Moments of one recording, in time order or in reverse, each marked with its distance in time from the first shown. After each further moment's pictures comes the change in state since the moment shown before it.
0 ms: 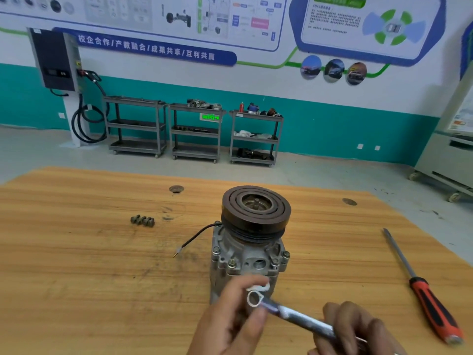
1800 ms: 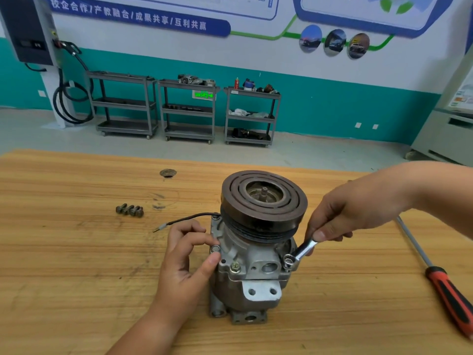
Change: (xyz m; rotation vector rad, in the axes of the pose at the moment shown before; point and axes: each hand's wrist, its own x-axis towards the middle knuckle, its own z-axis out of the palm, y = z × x) left_hand 0.080 -0.080 -0.055 0.161 0.201 0.338; right_hand 0.176 -0.068 -0.003 -1.743 -0.871 1.221
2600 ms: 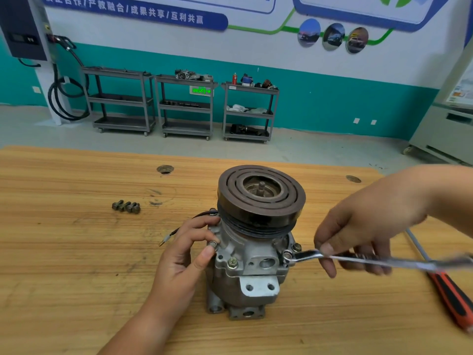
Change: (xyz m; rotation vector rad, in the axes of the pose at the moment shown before) left_hand 0.002 0.007 -0.002 -0.192 -0.080 -0.132; right_hand -0.006 -0.006 0.016 0.419 -0.175 0.122
